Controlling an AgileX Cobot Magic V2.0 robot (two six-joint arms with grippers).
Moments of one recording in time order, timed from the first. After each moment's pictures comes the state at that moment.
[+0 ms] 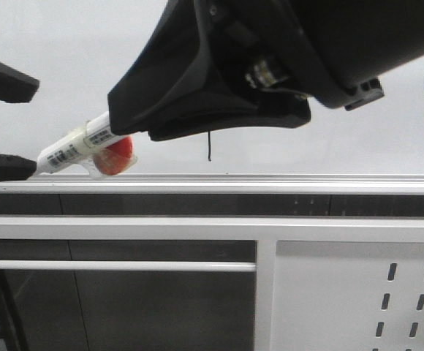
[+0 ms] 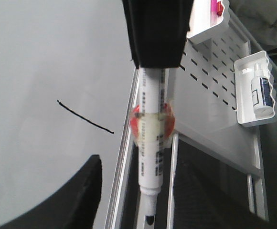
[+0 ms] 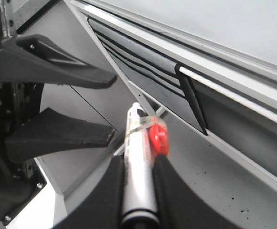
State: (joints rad) left arm -0.49 0.86 -0.33 1.44 -0.47 -0.34; right arm 0.96 1.17 -0.67 0.91 0.07 -0.51
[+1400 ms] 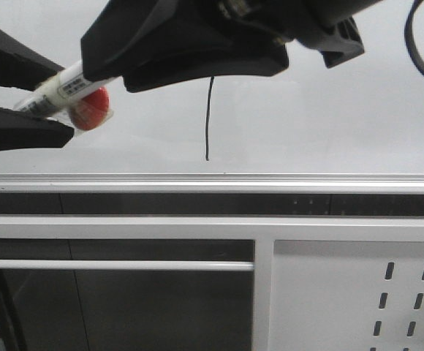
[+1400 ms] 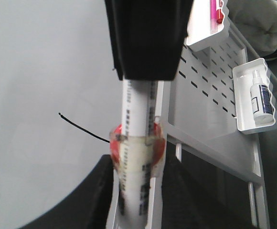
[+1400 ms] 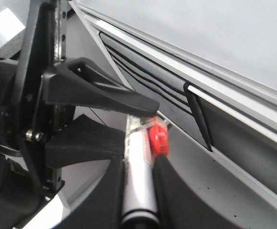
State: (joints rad) left arm -0.49 0.96 -0.41 1.44 -0.49 -0.34; right arm 0.95 1.17 -0.73 0.89 0.08 -0.51
